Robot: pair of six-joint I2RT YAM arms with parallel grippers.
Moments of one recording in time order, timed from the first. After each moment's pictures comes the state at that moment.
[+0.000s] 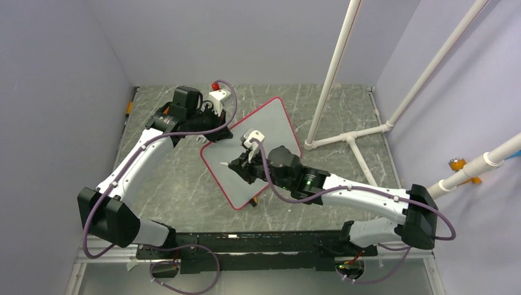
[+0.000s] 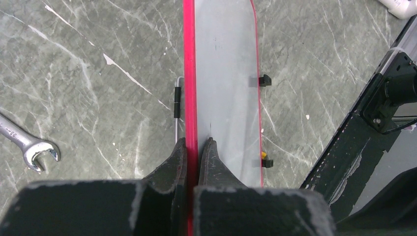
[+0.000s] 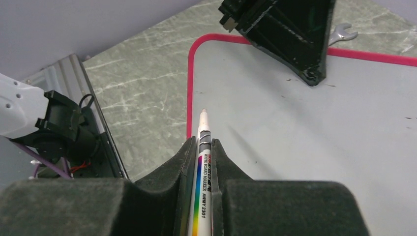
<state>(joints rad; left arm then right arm) -0.37 1.39 1.32 -0.64 0.53 0.13 1.12 1.24 0.93 0.14 0.07 0.15</state>
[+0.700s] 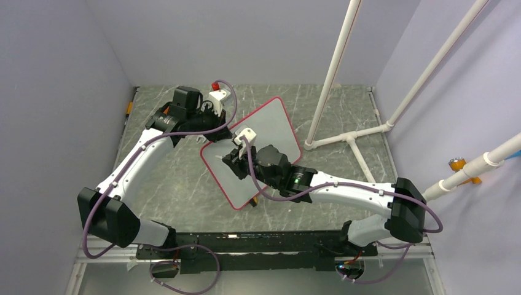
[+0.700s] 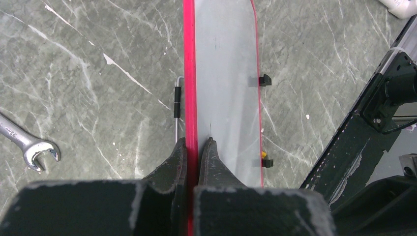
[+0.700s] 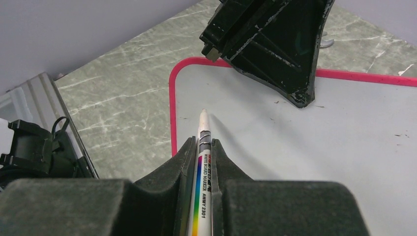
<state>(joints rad) -0.37 1.39 1.32 -0.64 0.53 0.13 1.16 1.36 1.00 0.20 0.21 0.13</state>
